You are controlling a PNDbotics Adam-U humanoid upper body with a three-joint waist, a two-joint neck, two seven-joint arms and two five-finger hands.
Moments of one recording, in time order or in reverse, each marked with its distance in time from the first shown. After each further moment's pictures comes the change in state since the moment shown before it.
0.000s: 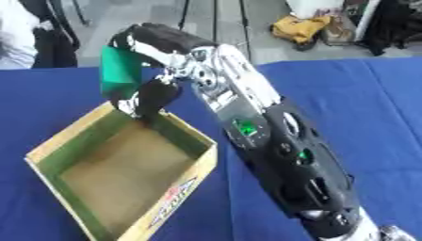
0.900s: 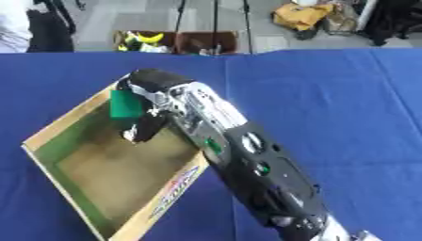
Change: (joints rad) left arm 0.011 -0.001 0.006 0.000 0.004 0.007 0.038; right arm 0.053 0.070 0.031 0.214 0.092 -0.010 -0.026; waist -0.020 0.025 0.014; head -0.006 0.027
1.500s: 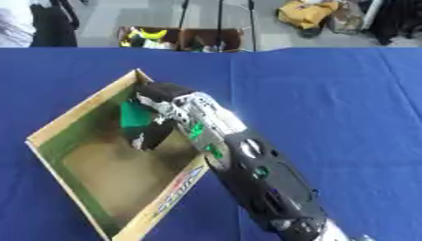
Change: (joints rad) left arm -0.001 0.000 0.013 0.000 -0.006 0.023 0.102; right arm 0.009 0.008 0.000 0.057 0.000 0.002 0.026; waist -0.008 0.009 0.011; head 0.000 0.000
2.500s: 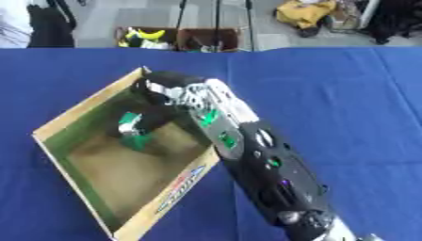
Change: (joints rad) left arm -0.007 0.000 0.003 0.000 0.041 -0.079 0.131; right arm -0.010 -0.068 -0.115 -0.140 -0.144 0.025 -0.038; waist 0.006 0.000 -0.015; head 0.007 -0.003
